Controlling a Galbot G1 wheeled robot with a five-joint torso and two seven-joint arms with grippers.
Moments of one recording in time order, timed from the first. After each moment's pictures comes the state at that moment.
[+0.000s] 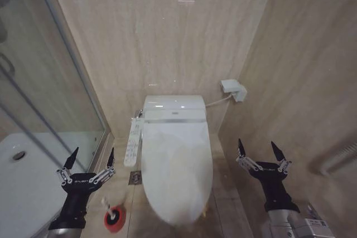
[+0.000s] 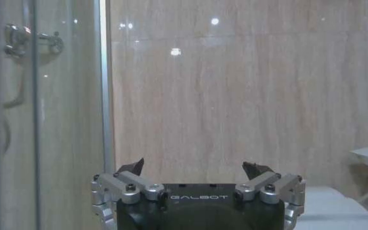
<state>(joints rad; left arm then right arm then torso) 1.89 -1.36 -0.65 -2.50 -0.15 -0.13 -0.11 -1.83 1.46 0.59 2.50 0.13 0.06 0.18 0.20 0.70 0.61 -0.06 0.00</state>
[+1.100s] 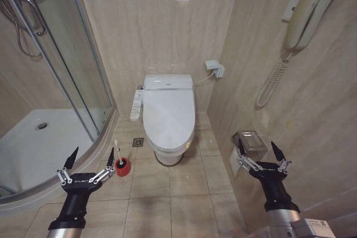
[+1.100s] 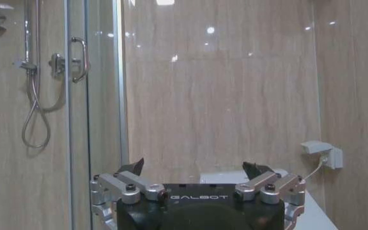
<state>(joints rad) 1.89 -1.36 -0.65 -2.50 -0.15 -0.13 -0.11 -1.83 1.46 0.59 2.50 0.13 0.06 0.18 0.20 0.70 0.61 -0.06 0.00</state>
